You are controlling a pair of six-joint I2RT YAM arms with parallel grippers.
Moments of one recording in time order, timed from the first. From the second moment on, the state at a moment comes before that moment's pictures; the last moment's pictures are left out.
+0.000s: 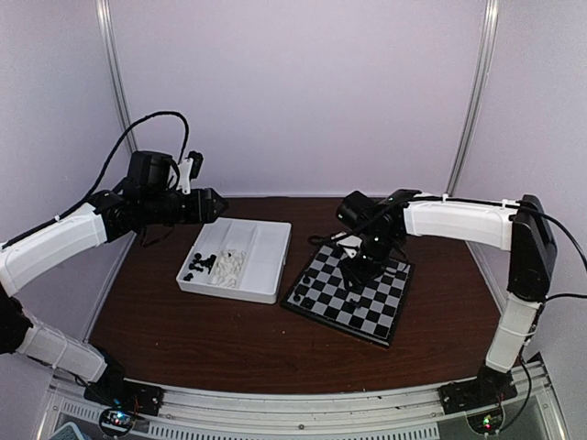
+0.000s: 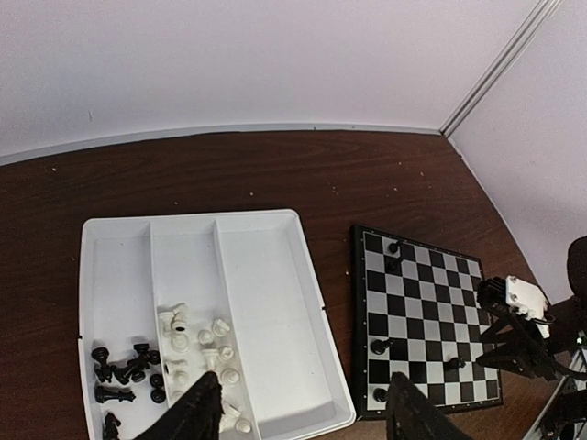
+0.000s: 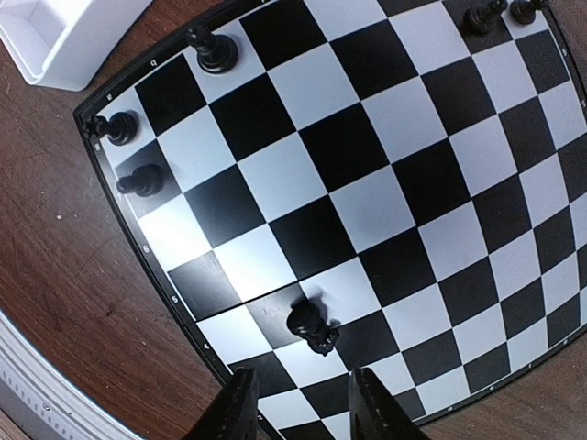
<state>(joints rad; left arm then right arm) -0.53 1.30 1.12 -0.32 0.09 -0.35 0.76 1.82 1.45 -0.95 -0.05 0.14</state>
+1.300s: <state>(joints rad) -0.99 2.04 1.78 -0.69 0.40 0.59 0.52 1.09 0.75 -0.41 0.02 0.56</state>
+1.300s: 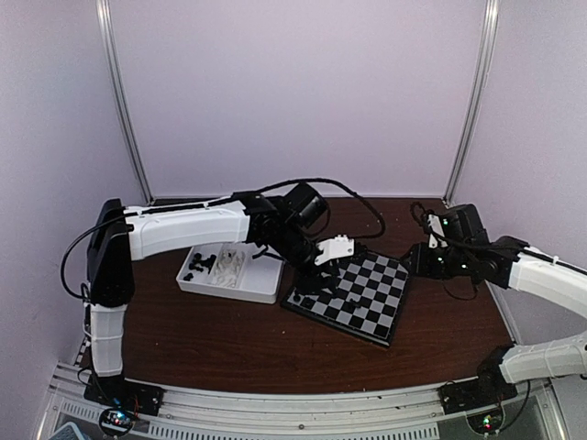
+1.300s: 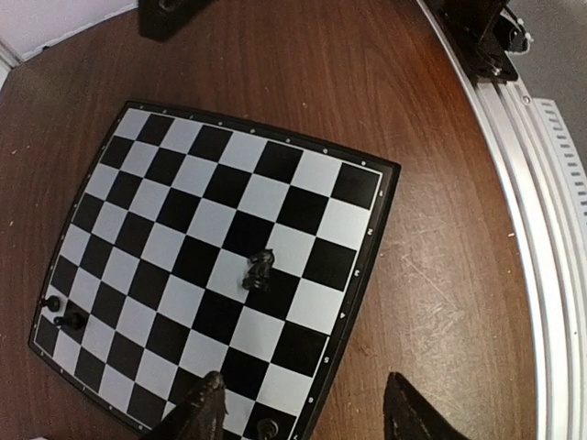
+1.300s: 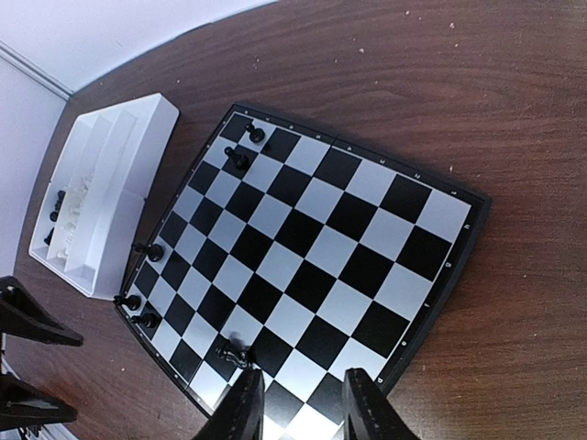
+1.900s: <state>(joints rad) -1.01 2.38 2.08 -0.74 0.40 0.68 0.52 0.87 0.67 -0.41 0.09 0.55</state>
